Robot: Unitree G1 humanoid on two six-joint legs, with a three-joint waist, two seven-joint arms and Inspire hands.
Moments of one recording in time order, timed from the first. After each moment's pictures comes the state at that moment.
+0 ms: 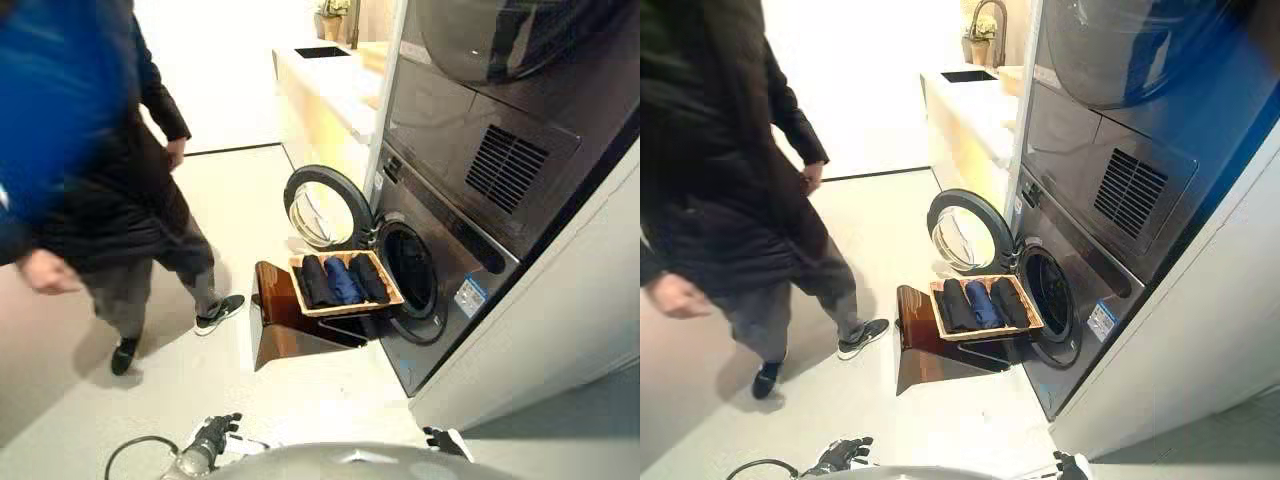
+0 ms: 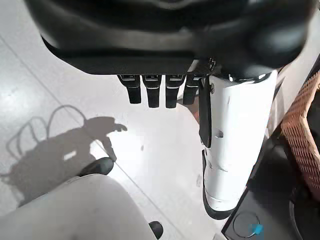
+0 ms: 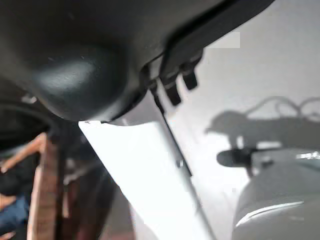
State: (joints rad) left arm 0.02 0.22 -0.39 1.30 0.00 -0.15 0.04; right arm 0.05 -0.21 0.26 1.35 -0.09 -0.11 -0.24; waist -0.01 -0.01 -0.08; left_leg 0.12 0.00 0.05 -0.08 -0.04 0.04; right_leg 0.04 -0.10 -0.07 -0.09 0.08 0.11
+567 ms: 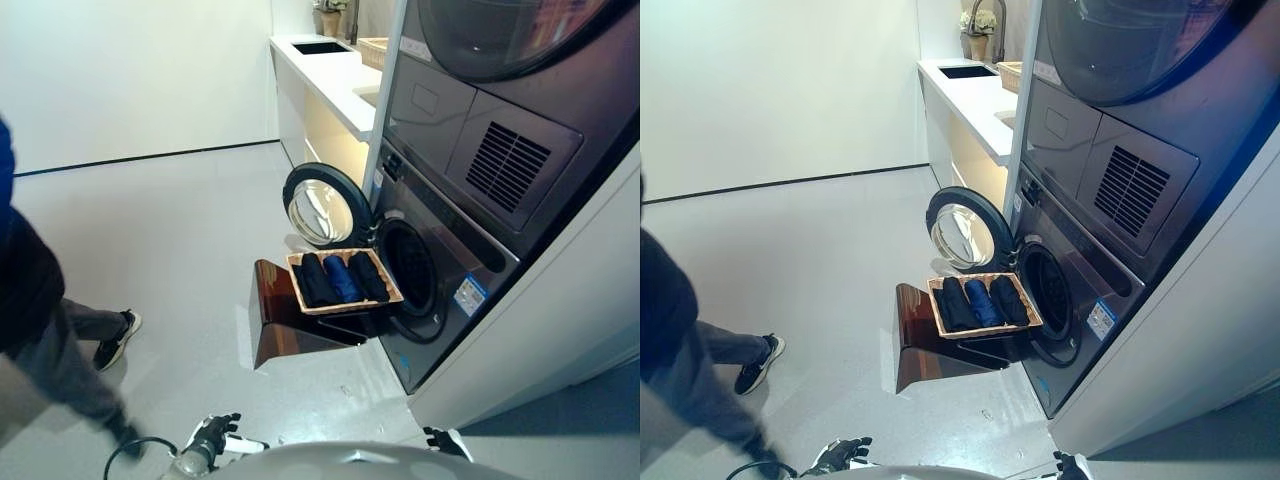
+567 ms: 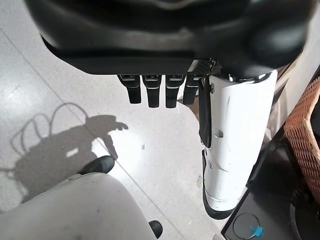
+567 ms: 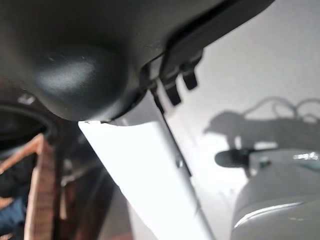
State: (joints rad) left arm 0.02 0.22 -0.39 1.30 -0.02 -0.15 0.04; right arm 0.05 -0.21 0.26 1.35 -0.09 -0.11 -0.24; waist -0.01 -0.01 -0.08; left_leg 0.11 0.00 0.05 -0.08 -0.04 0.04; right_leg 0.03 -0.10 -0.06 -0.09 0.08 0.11
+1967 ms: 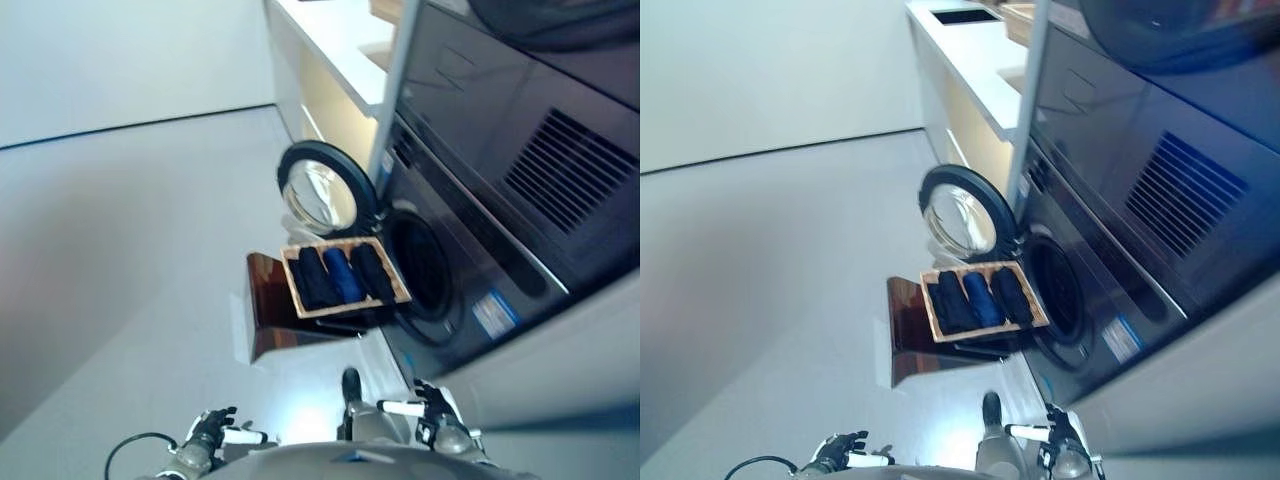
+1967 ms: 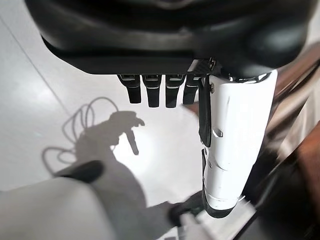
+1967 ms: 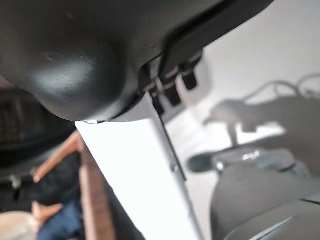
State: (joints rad) left arm -0.03 0.17 -0.40 1.36 -0.10 -0.17 0.09; right arm -0.03 -0.21 0.19 1.28 -0.03 -0.13 -0.24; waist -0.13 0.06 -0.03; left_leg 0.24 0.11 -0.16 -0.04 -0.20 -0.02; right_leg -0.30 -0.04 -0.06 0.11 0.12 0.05
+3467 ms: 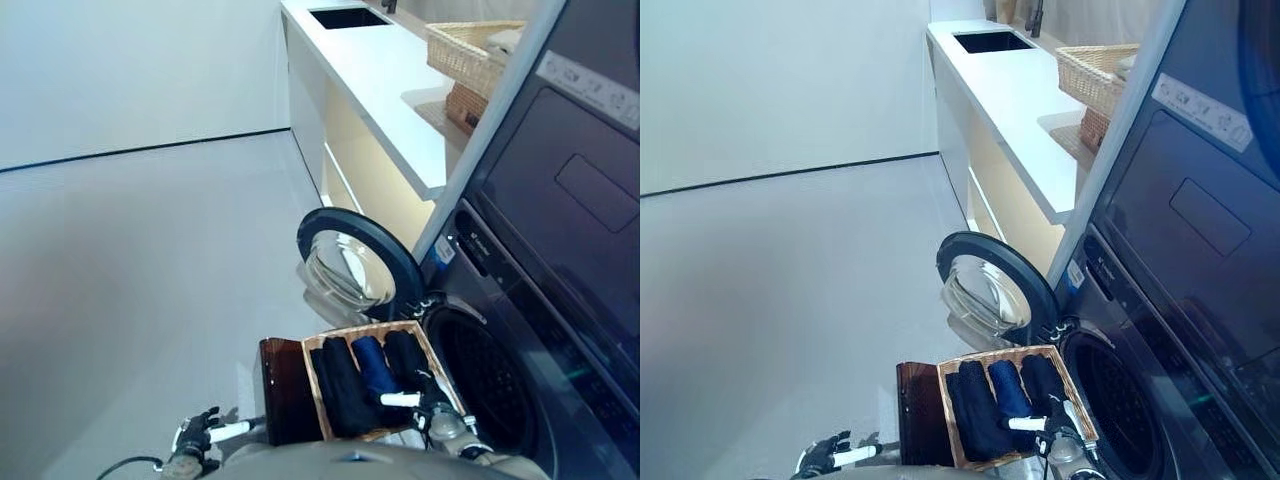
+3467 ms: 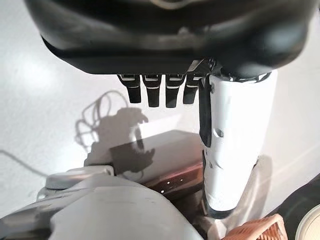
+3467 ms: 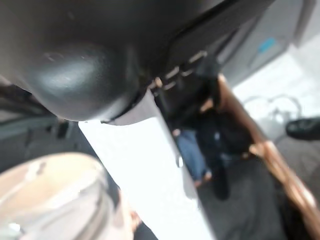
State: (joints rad) left arm 0.03 0.21 -0.24 1.32 -0.21 -0.20 0.11; right arm -0.12 -0.21 0.26 1.31 0.04 -0.13 -0.26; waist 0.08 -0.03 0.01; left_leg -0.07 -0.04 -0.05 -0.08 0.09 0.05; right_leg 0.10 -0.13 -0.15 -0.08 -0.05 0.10
